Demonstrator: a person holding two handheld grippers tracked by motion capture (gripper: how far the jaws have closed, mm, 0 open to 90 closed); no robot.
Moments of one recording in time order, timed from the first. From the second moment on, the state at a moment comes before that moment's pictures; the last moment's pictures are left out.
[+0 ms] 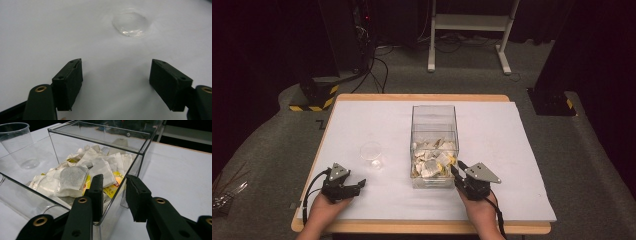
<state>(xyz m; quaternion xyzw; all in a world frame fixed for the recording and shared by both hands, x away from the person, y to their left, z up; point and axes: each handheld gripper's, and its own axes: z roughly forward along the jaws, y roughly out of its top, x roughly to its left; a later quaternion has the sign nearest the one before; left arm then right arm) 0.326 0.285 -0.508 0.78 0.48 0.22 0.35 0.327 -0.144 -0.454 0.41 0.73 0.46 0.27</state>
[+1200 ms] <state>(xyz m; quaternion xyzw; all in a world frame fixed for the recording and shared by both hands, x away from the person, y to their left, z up) 0.327 0.286 -0.508 0.78 0.48 0.21 0.35 0.300 -0.147 -0.454 0.41 0.74 0.46 0.27</state>
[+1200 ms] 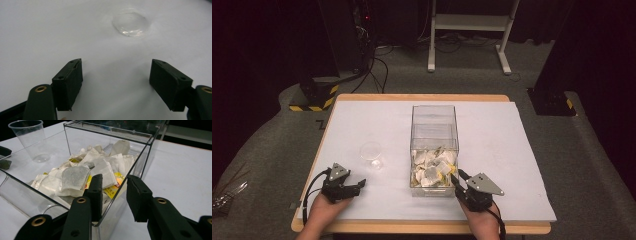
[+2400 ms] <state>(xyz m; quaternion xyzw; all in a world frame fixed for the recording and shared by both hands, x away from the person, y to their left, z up) 0.325 0.284 -0.509 0.77 0.49 0.22 0.35 0.319 -0.171 -0.438 0.40 0.73 0.48 0.28</state>
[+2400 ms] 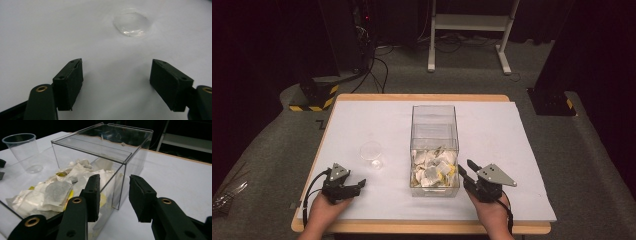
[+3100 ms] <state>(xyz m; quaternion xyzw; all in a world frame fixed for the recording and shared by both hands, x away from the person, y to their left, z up) 0.315 0.296 -0.491 0.75 0.48 0.21 0.40 0.348 -0.203 -0.477 0.44 0.74 0.42 0.29</state>
